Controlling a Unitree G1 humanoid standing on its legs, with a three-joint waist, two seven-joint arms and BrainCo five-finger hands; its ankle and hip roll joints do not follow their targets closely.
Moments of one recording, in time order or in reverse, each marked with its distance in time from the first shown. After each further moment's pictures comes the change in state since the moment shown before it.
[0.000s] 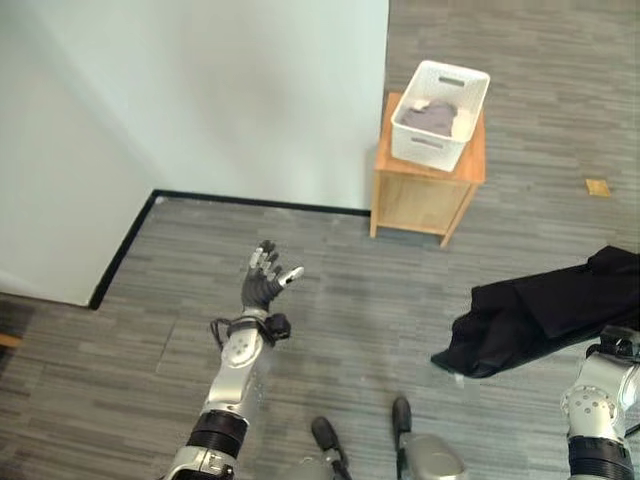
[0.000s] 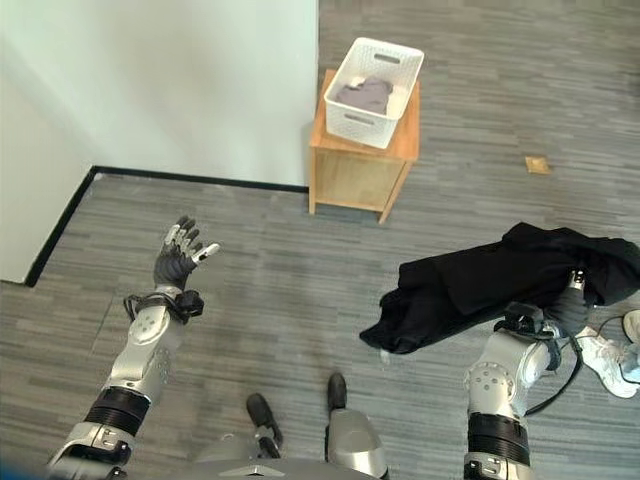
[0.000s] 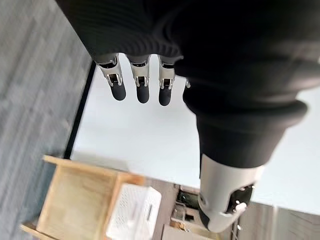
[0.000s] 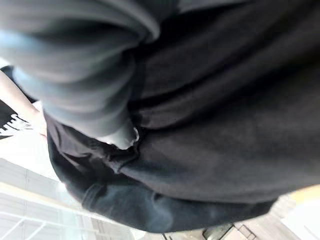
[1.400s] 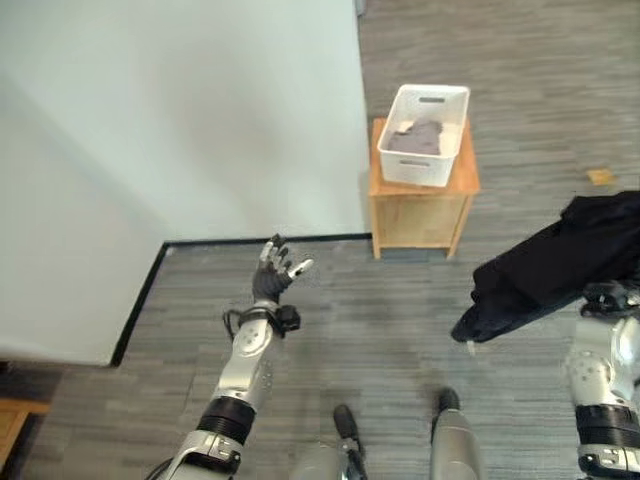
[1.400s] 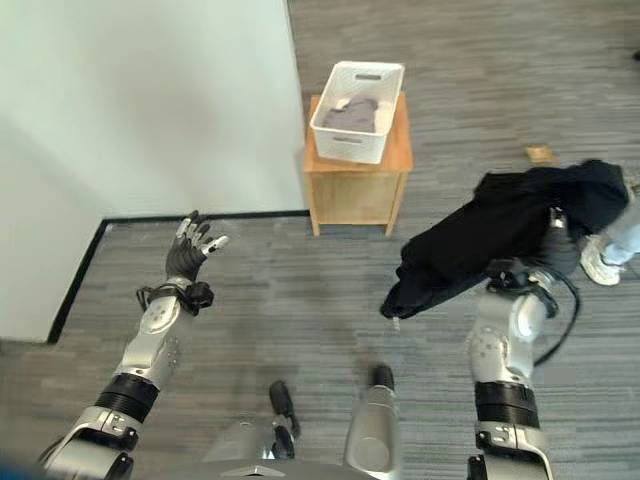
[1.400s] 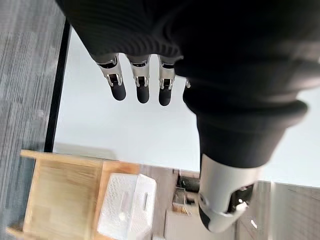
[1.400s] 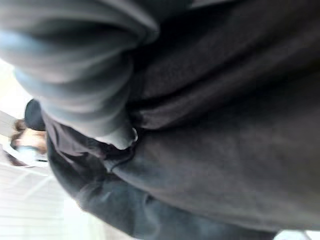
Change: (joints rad) left arm -0.091 0.005 -0.076 0.080 -0.042 0.004 0.043; right arm -0.122 -0.169 0.092 -0.010 -0.188 0.041 -0.044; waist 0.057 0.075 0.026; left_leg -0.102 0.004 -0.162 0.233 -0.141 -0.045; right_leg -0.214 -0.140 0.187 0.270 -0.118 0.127
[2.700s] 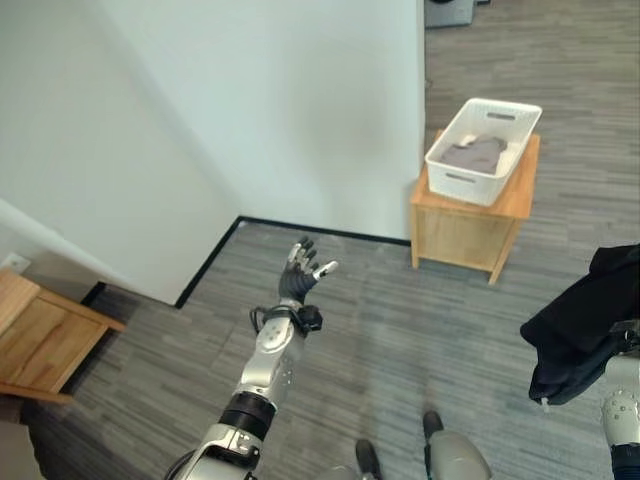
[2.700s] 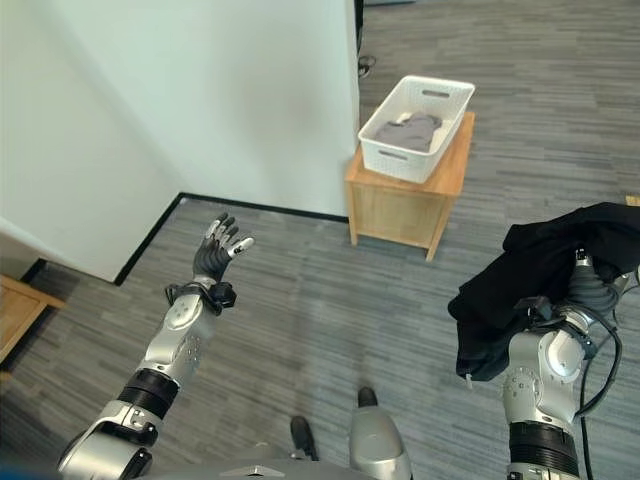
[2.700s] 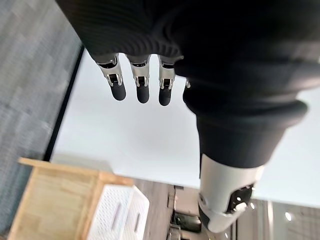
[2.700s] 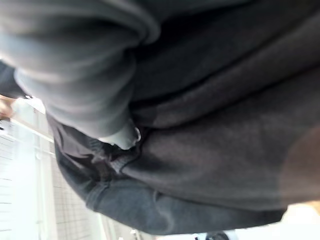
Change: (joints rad) left arm -0.008 -0.090 -0.003 0.002 0.012 0.037 -0.047; right arm 0.173 -0.023 -0.087 -0.002 -0.191 0.102 -0.039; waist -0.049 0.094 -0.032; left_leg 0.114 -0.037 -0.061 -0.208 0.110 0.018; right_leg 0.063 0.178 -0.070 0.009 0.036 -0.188
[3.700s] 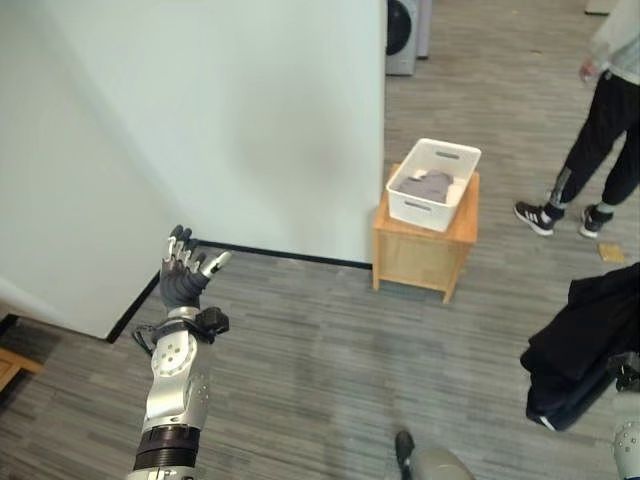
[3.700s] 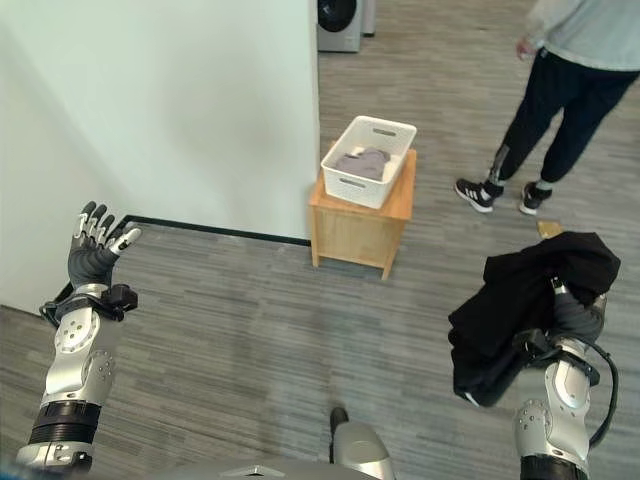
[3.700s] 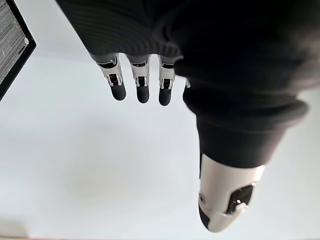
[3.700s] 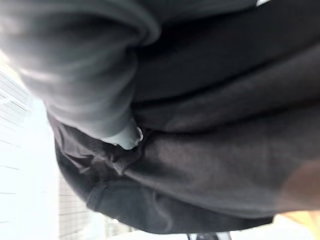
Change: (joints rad) left arm 0.178 0.193 0.357 -0.214 0.030 -0.031 0.005; right arm 0.126 0.019 -0.034 -0.039 -0.018 0.093 0.203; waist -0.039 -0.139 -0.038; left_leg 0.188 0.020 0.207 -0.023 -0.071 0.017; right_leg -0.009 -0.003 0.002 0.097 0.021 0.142
